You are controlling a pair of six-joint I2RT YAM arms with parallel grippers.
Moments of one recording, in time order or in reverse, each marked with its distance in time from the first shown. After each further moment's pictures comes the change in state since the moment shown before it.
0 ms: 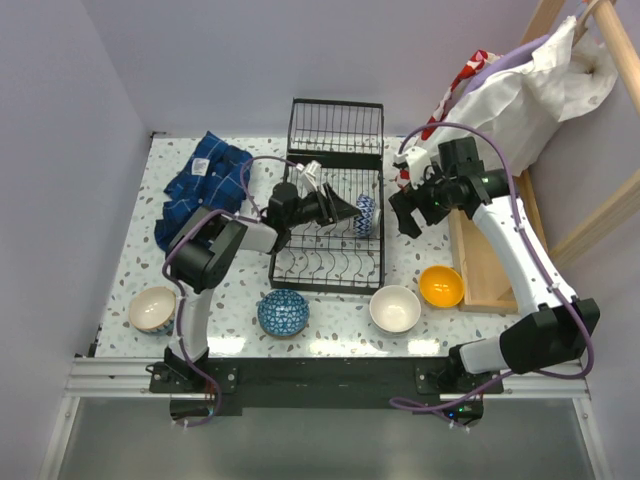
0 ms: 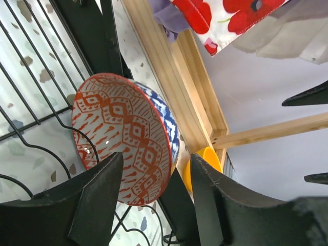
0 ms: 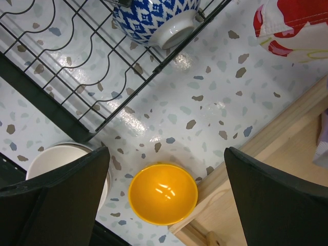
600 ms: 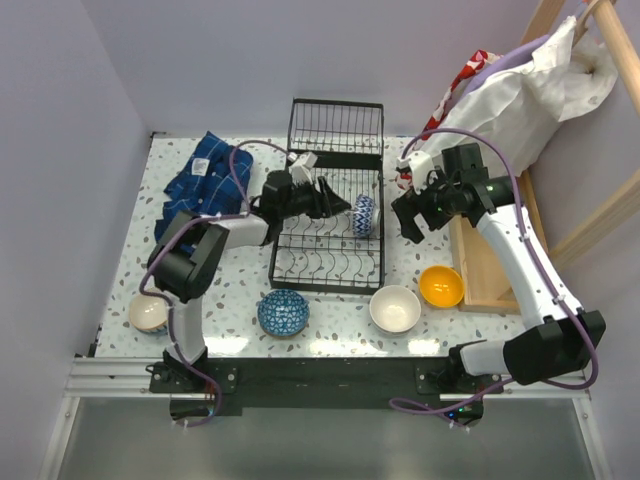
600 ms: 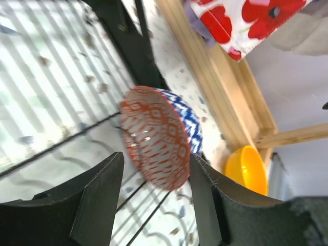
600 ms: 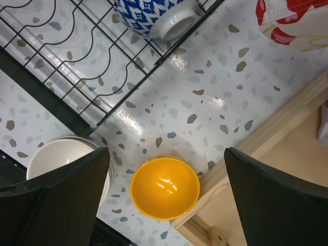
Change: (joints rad) left arm 0.033 -0.128 0.026 -0.288 -0.077 0.264; right arm 0.000 -0.060 -0.044 0.003 0.007 0.004
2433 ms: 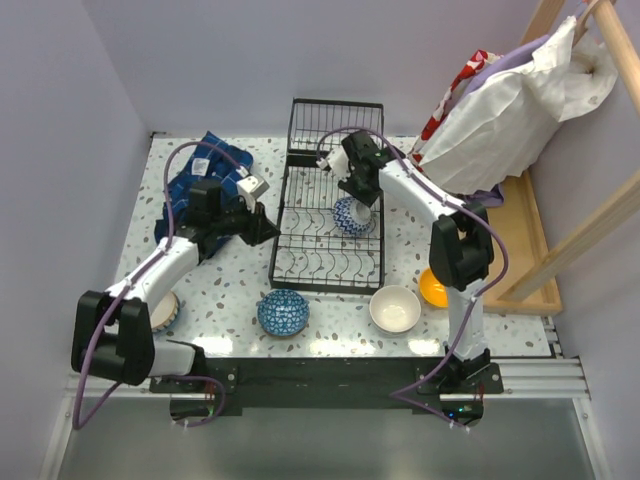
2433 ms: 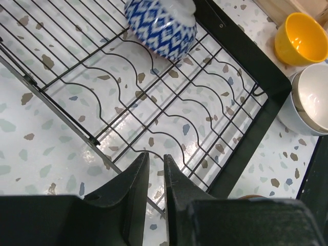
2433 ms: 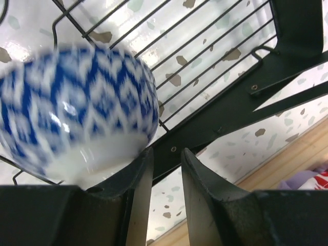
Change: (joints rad) left arm 0.291 -0.626 -0.282 -0.699 0.236 0.782; right arm 0.261 0.755 0.461 0.147 0.418 -0.108
